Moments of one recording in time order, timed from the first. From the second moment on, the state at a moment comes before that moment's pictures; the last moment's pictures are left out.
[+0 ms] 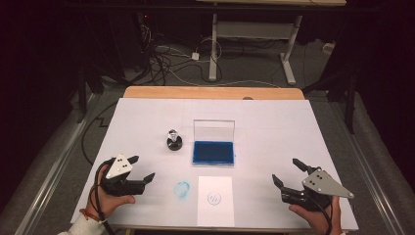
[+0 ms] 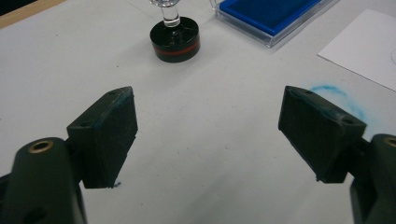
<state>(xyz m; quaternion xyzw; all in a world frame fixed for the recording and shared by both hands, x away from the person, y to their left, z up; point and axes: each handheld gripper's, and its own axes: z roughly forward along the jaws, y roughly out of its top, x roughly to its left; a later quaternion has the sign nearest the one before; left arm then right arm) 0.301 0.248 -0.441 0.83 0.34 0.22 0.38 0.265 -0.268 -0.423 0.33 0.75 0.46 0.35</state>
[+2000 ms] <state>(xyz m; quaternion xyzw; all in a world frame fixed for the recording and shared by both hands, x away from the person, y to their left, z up) 0.475 0.168 -0.428 0.91 0.31 0.10 0.26 0.272 -0.259 -0.442 0.32 0.79 0.42 0.32</state>
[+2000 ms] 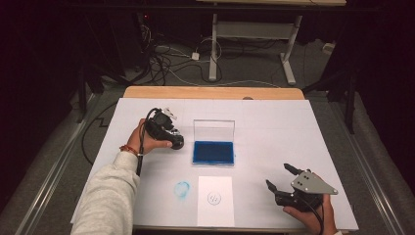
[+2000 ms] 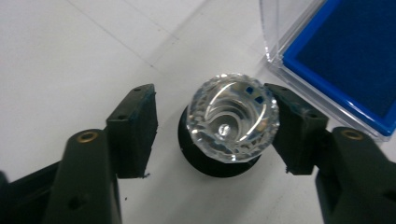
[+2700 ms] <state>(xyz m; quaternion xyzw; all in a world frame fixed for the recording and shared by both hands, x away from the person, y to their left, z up) 0.470 0.160 -0.425 0.91 0.30 0.14 0.23 0.271 -0.256 -0.444 0.31 0.80 0.41 0.32</state>
